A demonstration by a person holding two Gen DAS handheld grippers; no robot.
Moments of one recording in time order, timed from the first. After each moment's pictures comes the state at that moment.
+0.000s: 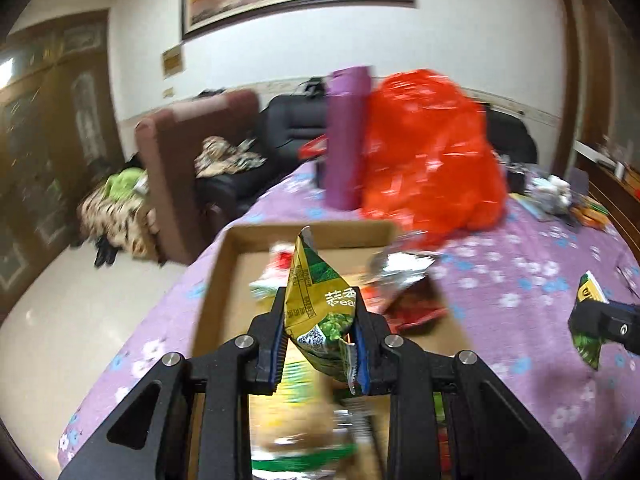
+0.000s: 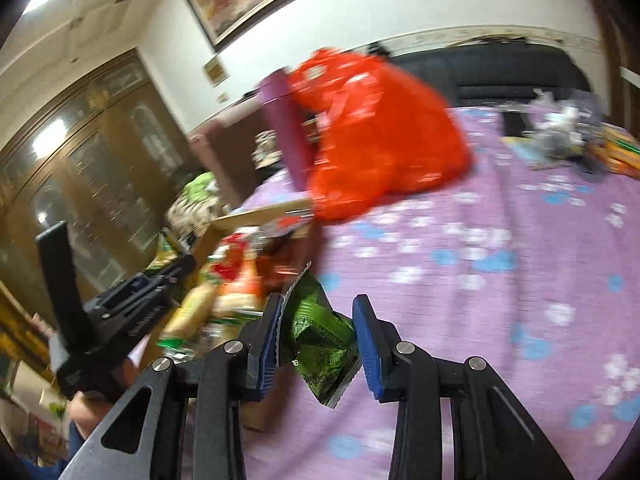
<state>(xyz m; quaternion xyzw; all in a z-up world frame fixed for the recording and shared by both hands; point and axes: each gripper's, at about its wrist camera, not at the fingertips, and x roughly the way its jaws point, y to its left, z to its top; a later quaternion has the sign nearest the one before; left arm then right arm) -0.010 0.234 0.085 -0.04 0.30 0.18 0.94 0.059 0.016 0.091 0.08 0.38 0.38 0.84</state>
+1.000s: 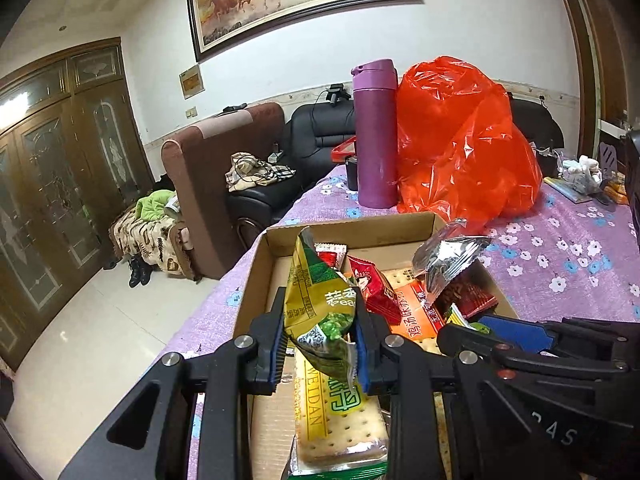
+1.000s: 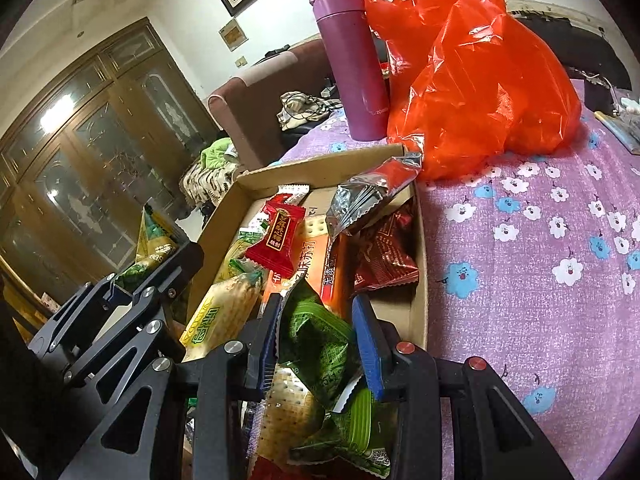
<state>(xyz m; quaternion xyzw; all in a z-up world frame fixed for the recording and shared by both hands) -0.009 0.228 0.074 0.03 0.29 0.23 0.93 0.078 0.120 0.040 0.06 0.42 0.40 0.82</state>
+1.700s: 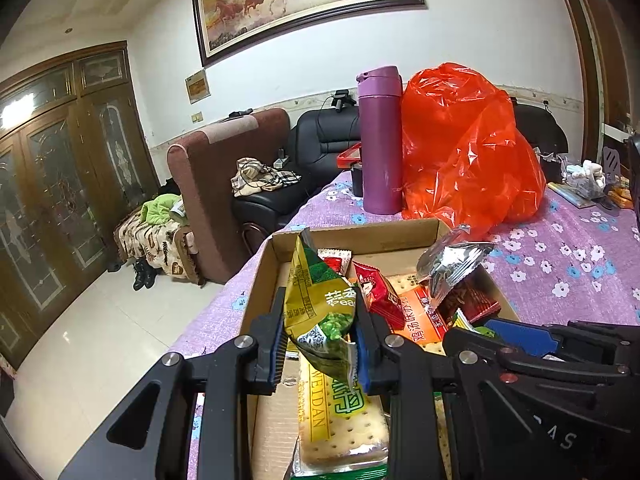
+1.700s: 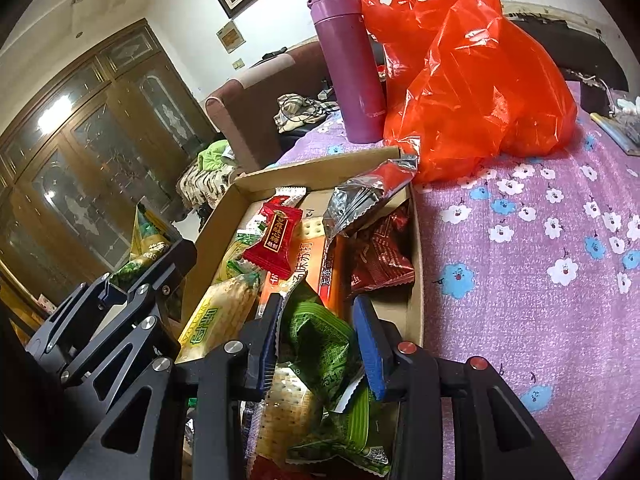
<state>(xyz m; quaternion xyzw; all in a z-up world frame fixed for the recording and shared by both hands) -0.013 0.227 0.076 0.04 0.27 0.24 0.93 0.073 0.118 0.043 0.06 0.41 0.39 0.82</state>
